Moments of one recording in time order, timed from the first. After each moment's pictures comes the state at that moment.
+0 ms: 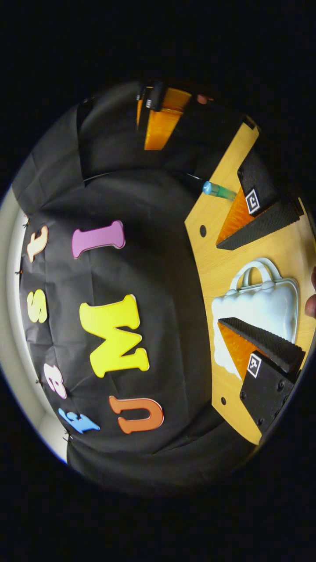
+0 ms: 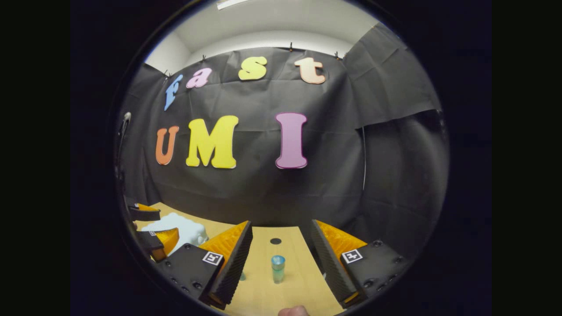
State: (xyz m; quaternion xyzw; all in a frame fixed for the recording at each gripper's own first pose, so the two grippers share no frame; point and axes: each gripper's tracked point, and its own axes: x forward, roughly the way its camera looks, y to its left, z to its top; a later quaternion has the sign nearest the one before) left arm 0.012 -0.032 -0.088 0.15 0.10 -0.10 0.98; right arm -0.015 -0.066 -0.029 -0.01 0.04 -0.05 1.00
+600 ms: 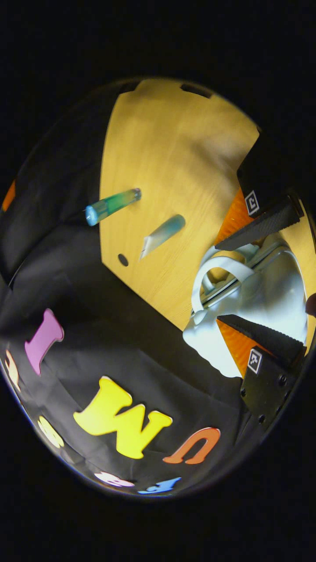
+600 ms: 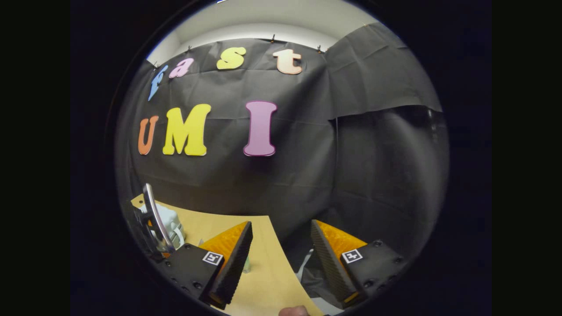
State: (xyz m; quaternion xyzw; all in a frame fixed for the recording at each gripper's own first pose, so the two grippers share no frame) left arm 0.021 -0.035 -0.210 0.47 0.25 -0.16 0.83; right arm -0.035 -0.138 -0.048 -0.01 0.07 -0.14 0.99
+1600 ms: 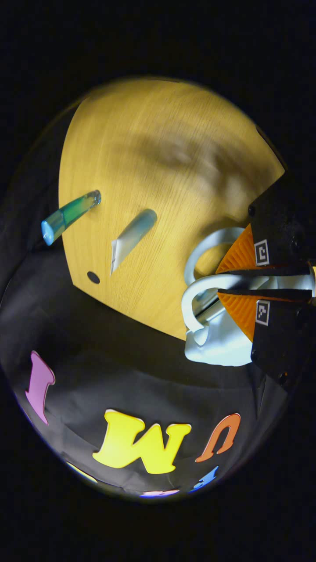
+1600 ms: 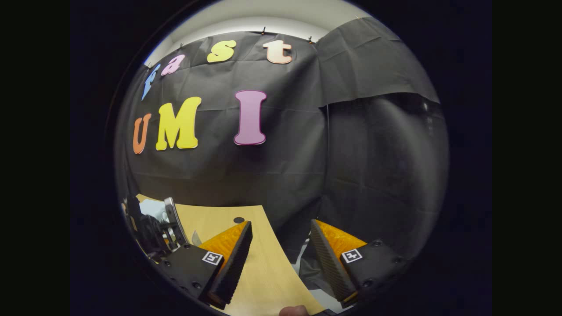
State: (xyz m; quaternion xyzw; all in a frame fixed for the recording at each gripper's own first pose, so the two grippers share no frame) left arm 0.040 -0.013 -0.198 0.51 0.29 -0.14 0.80; right arm -0.041 -0.132 -0.070 0.00 0.10 -0.15 0.98
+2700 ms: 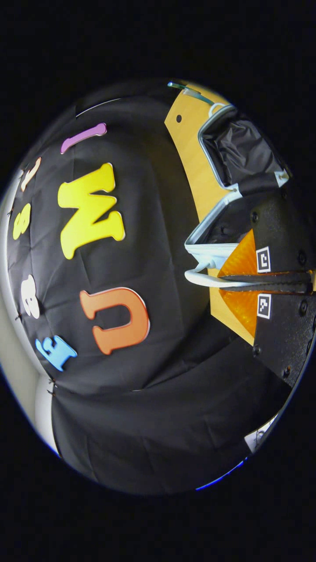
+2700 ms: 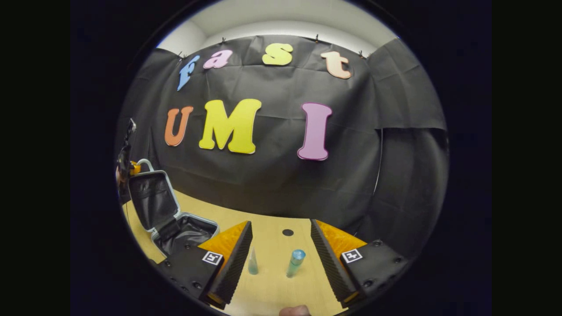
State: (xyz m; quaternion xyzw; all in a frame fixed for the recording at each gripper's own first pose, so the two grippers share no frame) left arm 0.074 0.417 -0.077 0.12 0.11 0.12 0.98; right arm 0.002 0.030 -0.036 -0.06 0.08 0.01 0.99
